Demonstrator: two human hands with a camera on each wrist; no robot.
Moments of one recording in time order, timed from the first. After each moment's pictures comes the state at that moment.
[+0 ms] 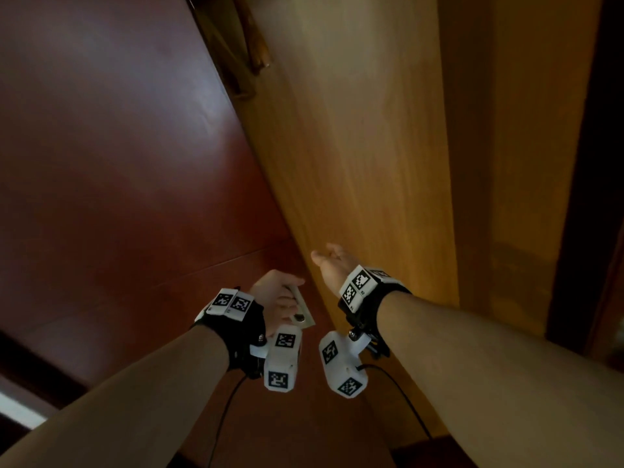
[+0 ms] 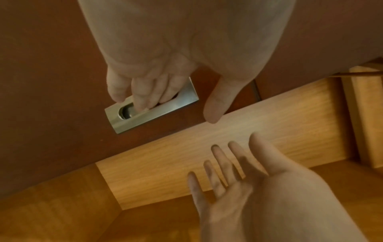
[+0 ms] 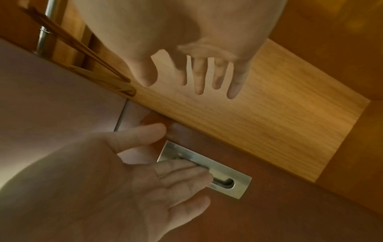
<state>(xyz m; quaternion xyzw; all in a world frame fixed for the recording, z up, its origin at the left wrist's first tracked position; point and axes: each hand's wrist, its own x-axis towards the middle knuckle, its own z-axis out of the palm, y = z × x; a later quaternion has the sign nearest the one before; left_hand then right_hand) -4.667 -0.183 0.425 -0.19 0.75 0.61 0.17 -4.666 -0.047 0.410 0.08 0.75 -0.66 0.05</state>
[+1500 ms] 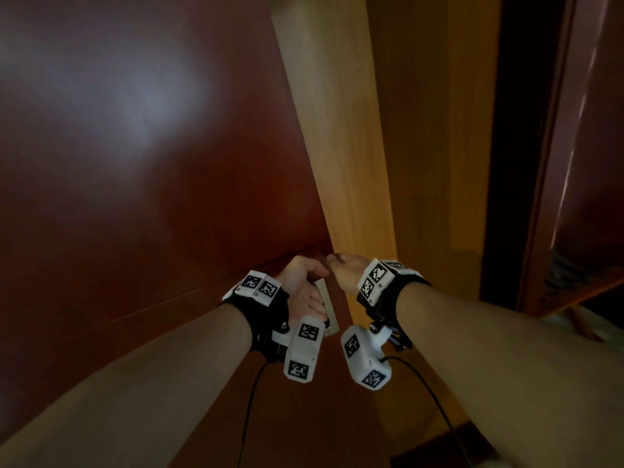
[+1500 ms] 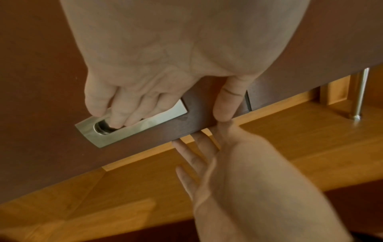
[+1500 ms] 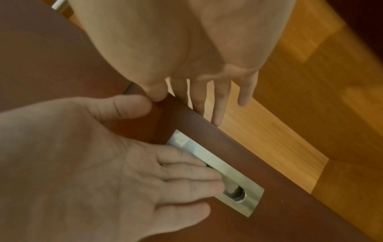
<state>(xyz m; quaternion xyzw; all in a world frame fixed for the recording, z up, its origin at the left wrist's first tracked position) -4.699 -0.070 0.451 -0.10 0.71 0.55 0.43 -4.683 0.061 0.419 0.13 0.86 -0.50 0.05</state>
